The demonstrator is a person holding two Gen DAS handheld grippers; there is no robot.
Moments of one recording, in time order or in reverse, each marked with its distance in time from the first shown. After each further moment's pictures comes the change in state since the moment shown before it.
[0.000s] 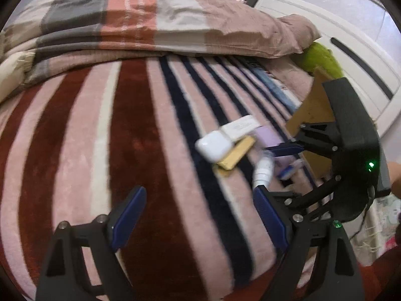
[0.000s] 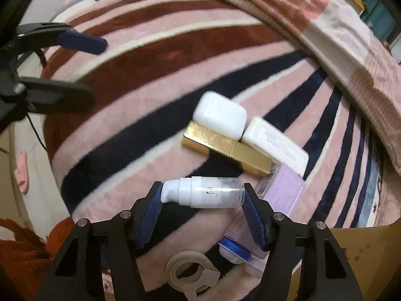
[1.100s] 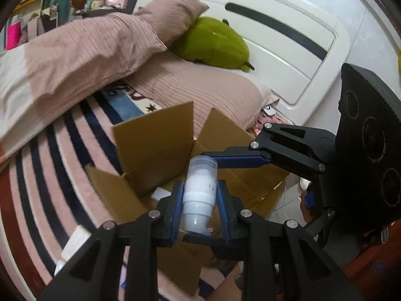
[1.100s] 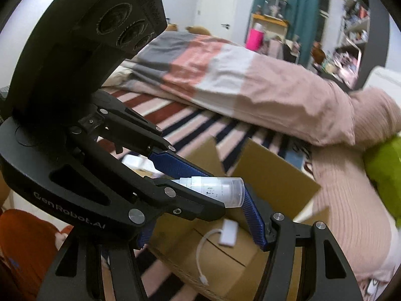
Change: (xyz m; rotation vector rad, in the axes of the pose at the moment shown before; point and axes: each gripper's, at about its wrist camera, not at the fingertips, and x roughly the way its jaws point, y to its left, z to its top) left arm 0.063 -0.277 0.148 0.381 0.113 -0.317; right arm -0.186 -0.136 -0.125 0.293 -0.424 -0.115
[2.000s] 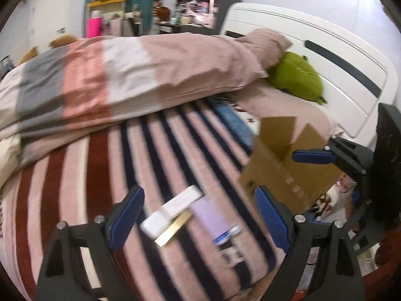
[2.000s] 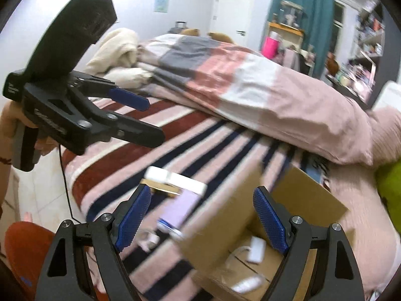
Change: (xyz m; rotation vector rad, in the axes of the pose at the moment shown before) left arm -0.140 0.088 -0.107 -0.228 -0.172 0.418; right arm 0.008 0.066 0.023 -0.088 -0.042 0.074
